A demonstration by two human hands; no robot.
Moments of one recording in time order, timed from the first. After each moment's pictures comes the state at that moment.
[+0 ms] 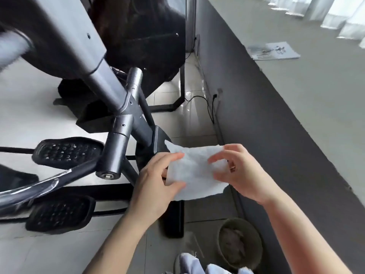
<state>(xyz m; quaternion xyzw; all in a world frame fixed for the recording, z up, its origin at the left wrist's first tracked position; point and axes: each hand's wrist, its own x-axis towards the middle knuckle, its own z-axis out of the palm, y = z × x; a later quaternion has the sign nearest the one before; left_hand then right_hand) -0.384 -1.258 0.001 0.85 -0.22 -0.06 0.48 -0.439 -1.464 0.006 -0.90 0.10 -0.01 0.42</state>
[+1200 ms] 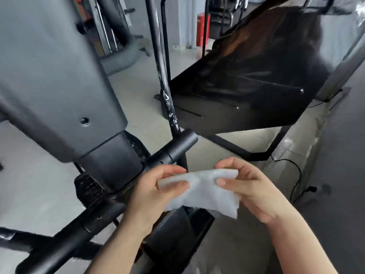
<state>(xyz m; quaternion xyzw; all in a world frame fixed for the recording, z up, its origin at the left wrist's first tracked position) -0.095 -1.378 0.036 0.73 0.19 0.10 0.65 -0.001 -1.566 0.029 -0.56 -0.13 0.34 0.74</state>
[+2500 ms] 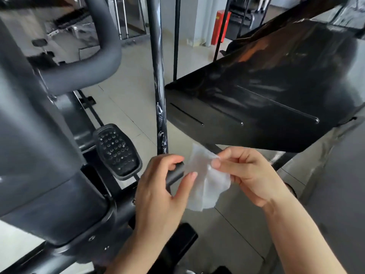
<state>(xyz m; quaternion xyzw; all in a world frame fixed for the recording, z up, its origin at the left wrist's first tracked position) 0.035 -1.399 0.022 0.83 0.16 0.32 0.44 0.157 -1.537 0.065 -0.62 -0.19 0.34 0.68</state>
